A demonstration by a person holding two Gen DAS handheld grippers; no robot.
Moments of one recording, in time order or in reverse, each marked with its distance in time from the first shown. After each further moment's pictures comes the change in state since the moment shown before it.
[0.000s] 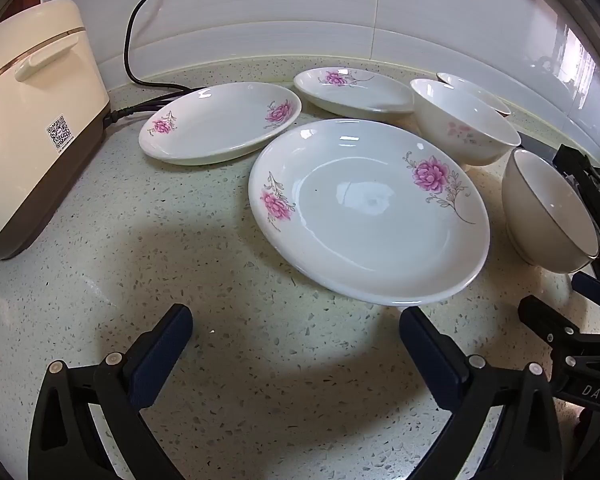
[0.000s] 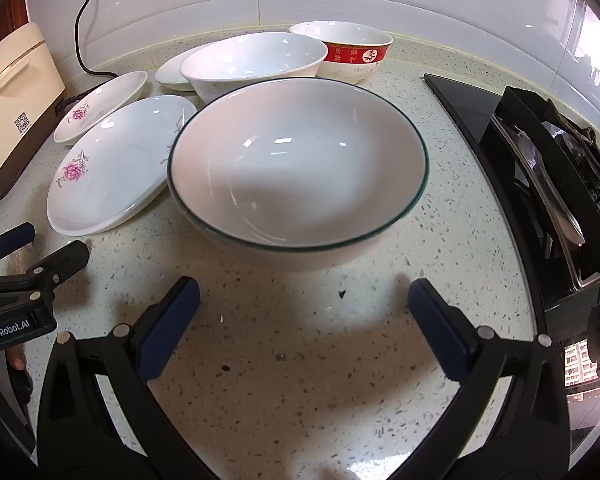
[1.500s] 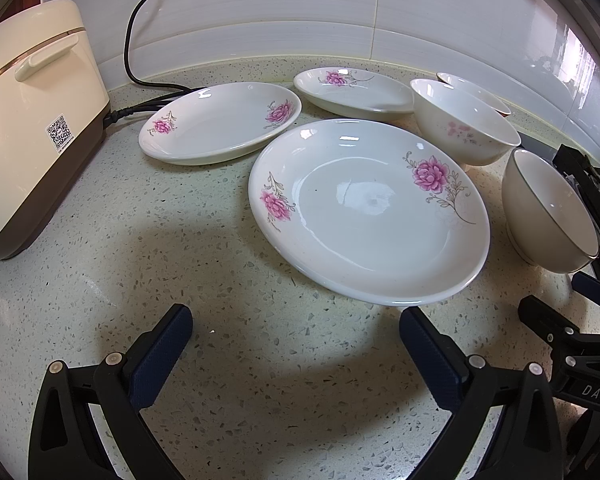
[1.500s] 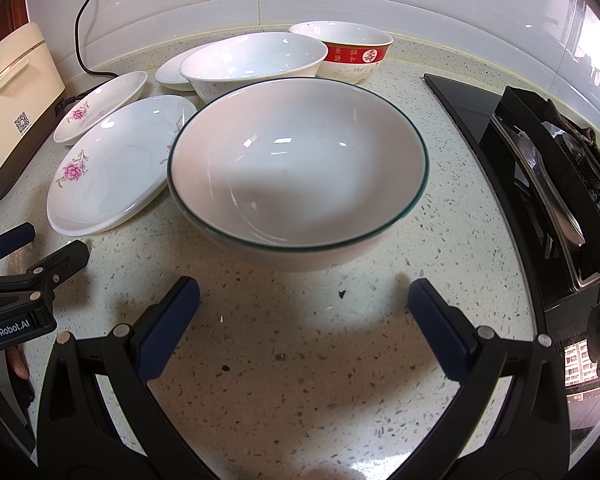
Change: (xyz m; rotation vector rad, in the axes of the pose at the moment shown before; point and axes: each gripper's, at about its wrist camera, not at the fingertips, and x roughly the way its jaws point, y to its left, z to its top) left arm 0.000 0.000 0.000 0.000 0.000 0.000; right arm 0.000 -0.001 0.000 0.001 0.000 0.000
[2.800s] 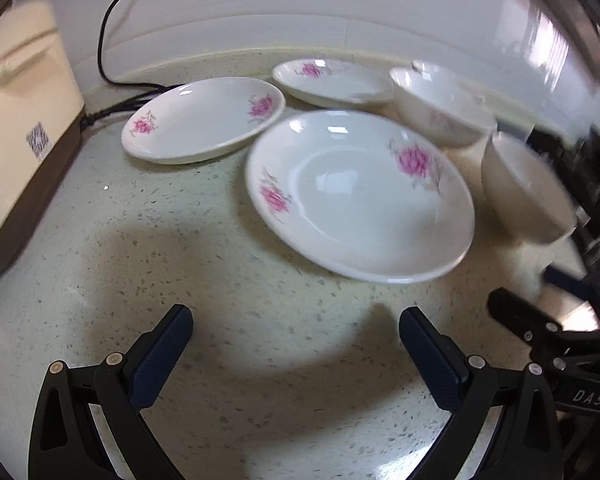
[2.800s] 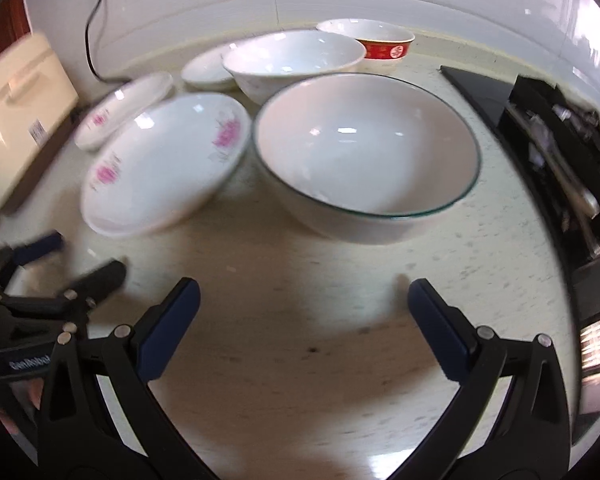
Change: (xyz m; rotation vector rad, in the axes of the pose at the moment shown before) left arm -0.005 0.026 0.004 0.044 0.036 -0.151; right arm -0.015 0.029 -0.007 0.094 0.000 0.074
